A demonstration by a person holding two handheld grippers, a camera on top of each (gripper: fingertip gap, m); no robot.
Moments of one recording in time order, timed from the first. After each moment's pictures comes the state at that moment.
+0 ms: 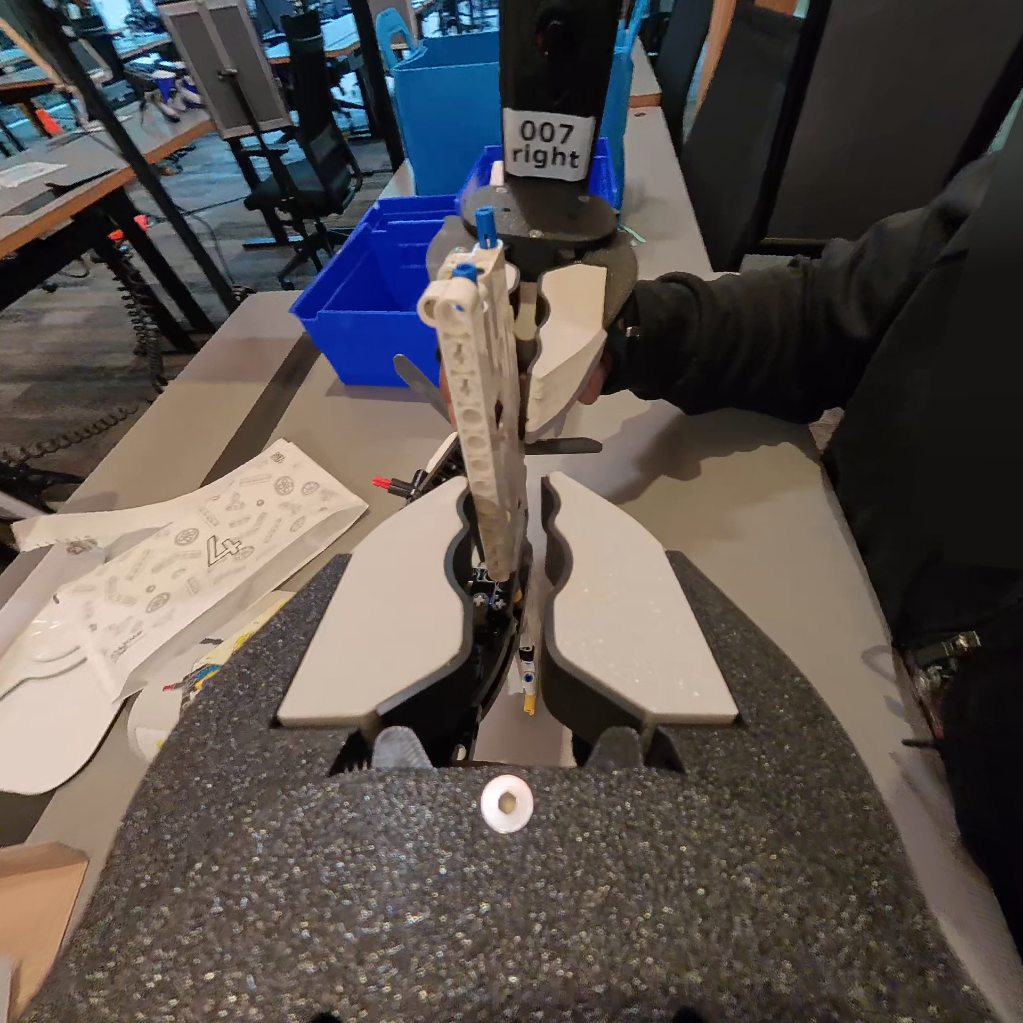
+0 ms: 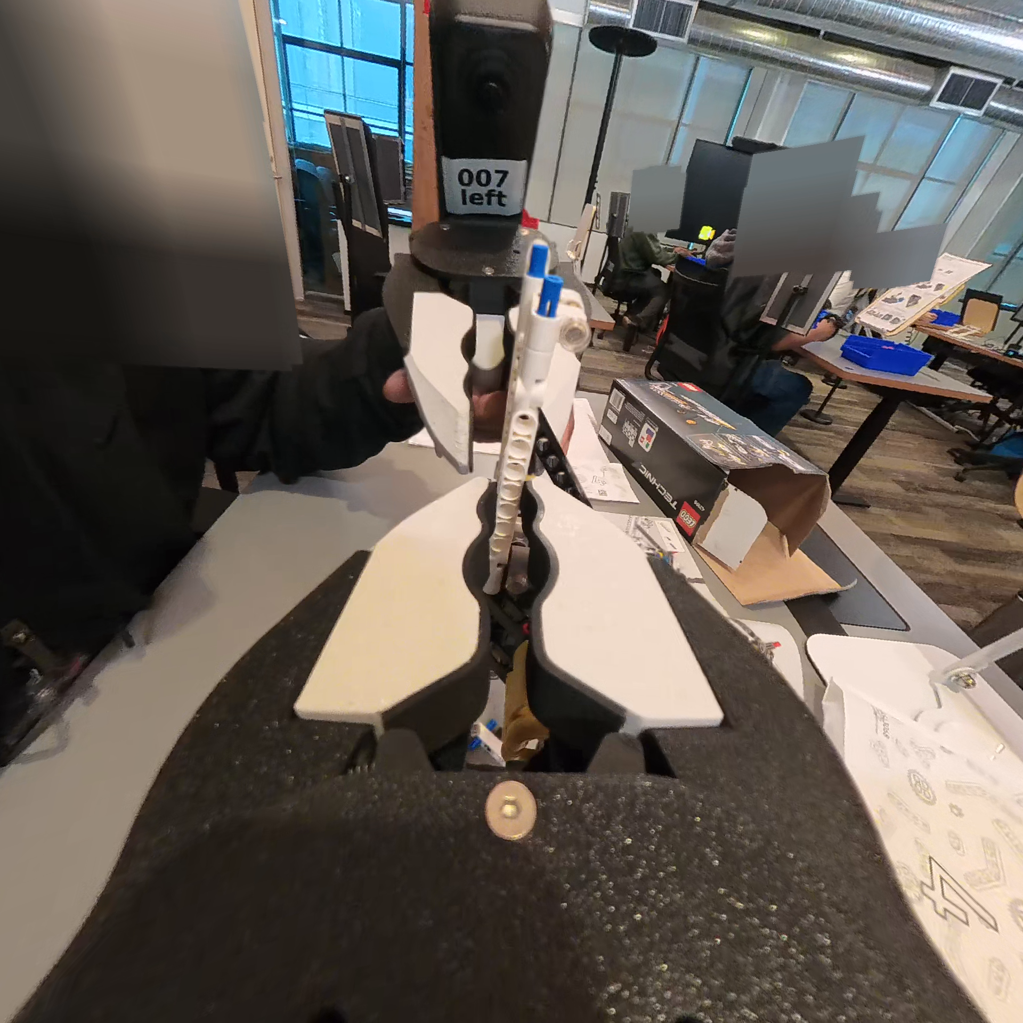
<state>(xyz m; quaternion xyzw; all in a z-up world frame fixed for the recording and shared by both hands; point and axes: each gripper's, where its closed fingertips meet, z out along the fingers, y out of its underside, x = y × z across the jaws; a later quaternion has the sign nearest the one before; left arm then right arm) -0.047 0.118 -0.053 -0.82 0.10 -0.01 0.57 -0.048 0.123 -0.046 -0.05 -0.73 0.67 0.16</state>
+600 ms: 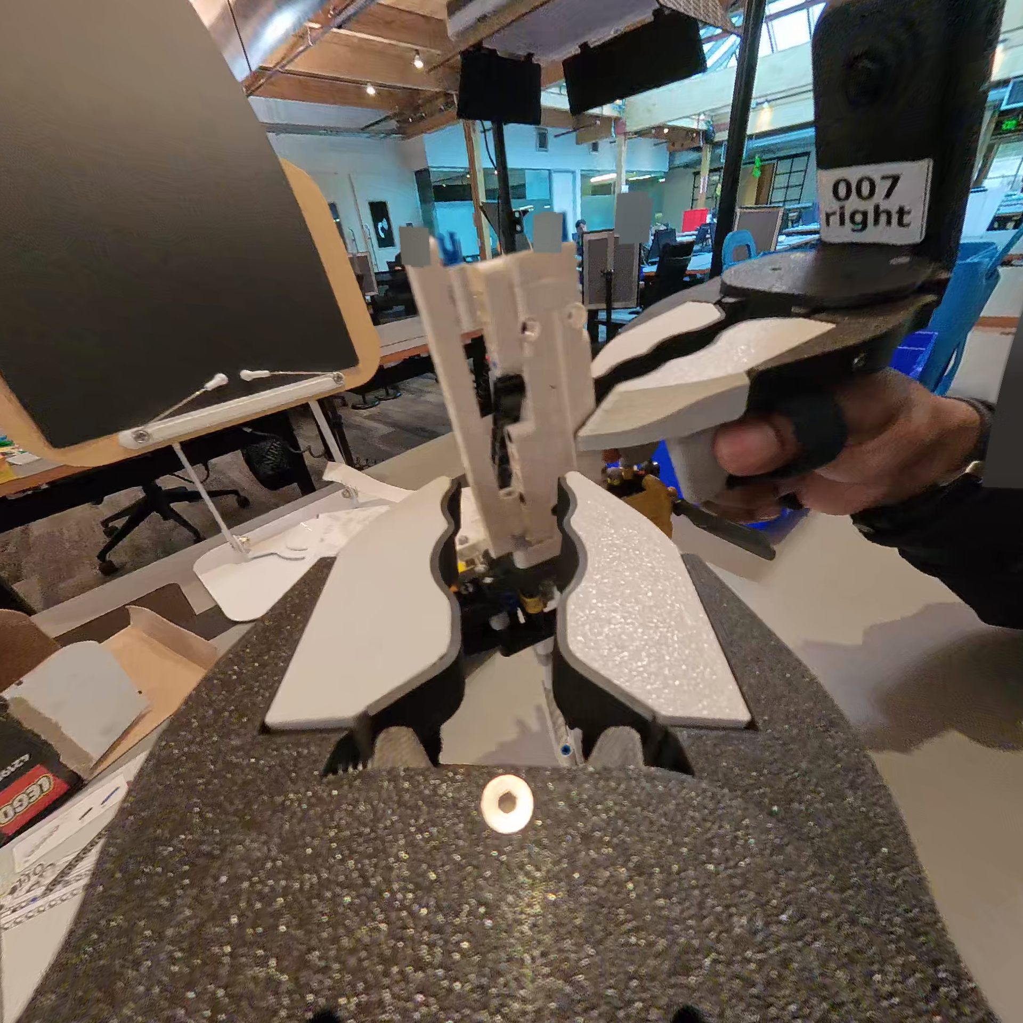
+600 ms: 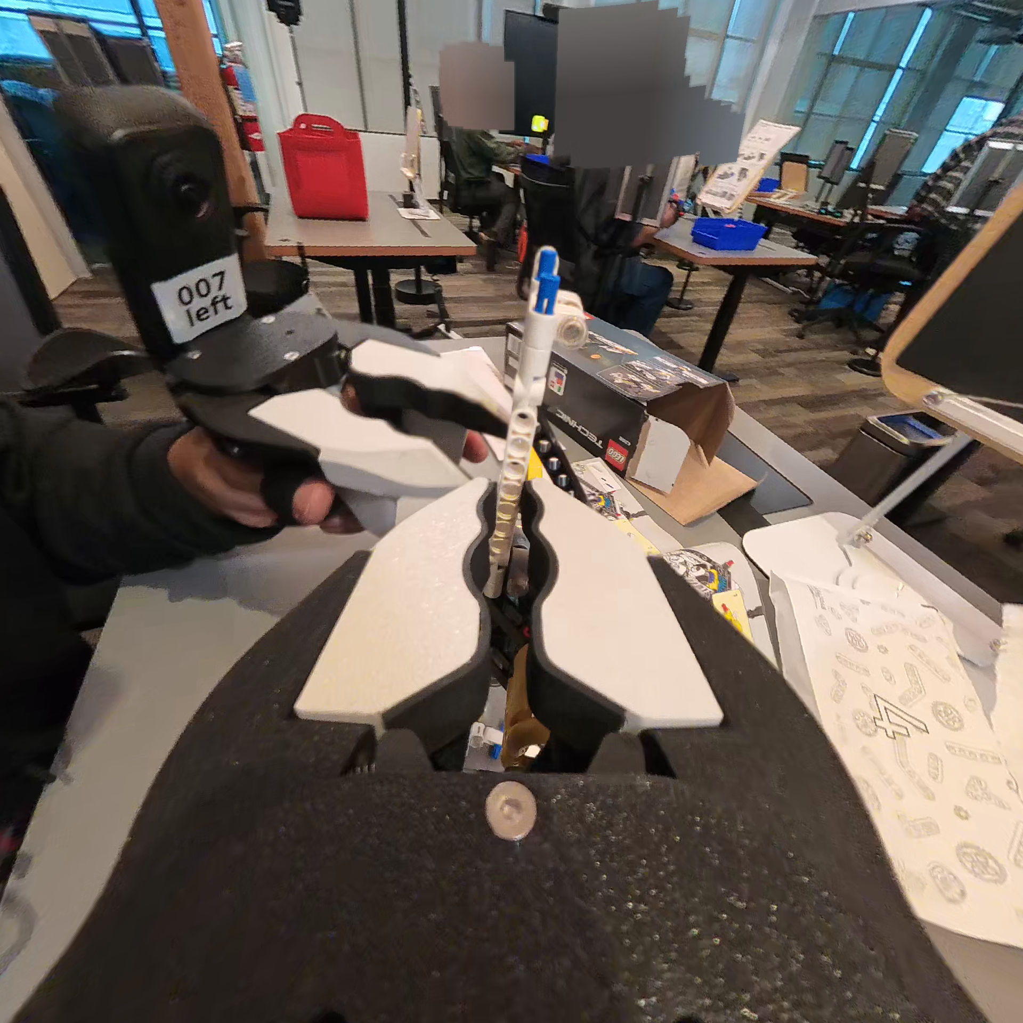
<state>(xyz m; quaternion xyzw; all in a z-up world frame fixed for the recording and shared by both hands) -0.074 0.090 -0.051 -0.69 -0.13 0.20 0.68 -0.066 0.101 -0.042 -0.21 -0.74 0.61 0.22</state>
